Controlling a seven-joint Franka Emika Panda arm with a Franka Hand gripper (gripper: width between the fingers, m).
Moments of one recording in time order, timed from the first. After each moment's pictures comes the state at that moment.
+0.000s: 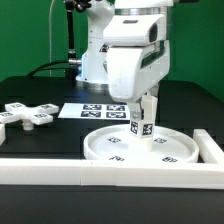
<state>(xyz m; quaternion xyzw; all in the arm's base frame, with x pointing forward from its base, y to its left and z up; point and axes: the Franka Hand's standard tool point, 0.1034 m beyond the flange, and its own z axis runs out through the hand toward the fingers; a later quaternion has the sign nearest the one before) 0.568 0.036 0.072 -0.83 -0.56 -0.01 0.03</state>
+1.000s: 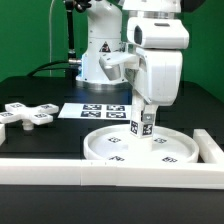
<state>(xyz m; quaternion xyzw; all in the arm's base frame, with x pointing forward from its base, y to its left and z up) 0.569 0.032 0.068 -0.67 -0.74 0.01 -0.01</state>
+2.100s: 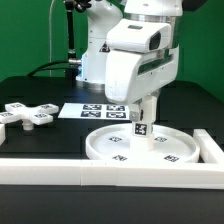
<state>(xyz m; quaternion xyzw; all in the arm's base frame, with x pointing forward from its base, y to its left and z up) 0.559 0.036 0.064 -0.91 -0.42 0.03 0.00</state>
